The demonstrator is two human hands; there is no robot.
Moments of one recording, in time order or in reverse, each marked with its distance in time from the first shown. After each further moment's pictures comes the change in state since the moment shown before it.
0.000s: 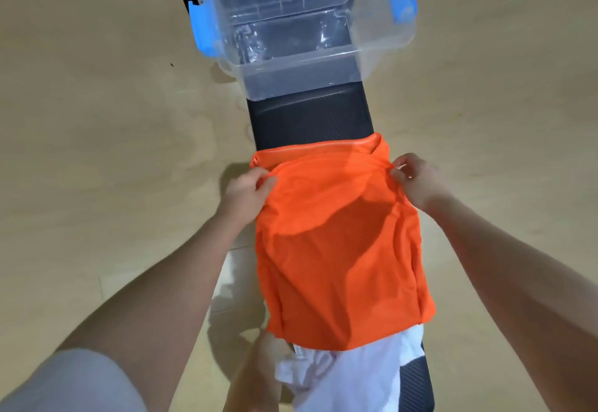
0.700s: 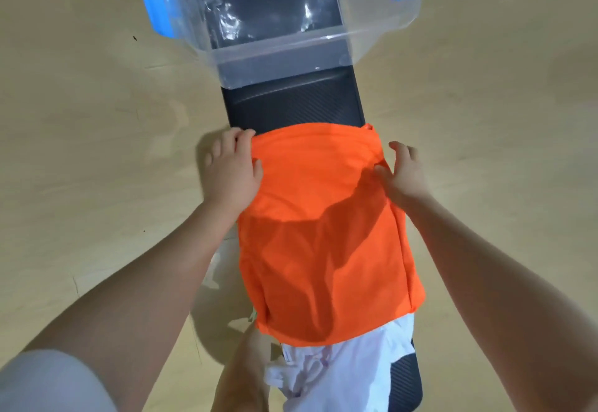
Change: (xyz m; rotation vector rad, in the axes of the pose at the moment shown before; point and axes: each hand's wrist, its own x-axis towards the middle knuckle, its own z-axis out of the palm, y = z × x) left_hand 0.042 0.006 0.013 0.457 0.157 0.187; right_hand 0.026 0.009 0.029 -0.024 0.039 0.048
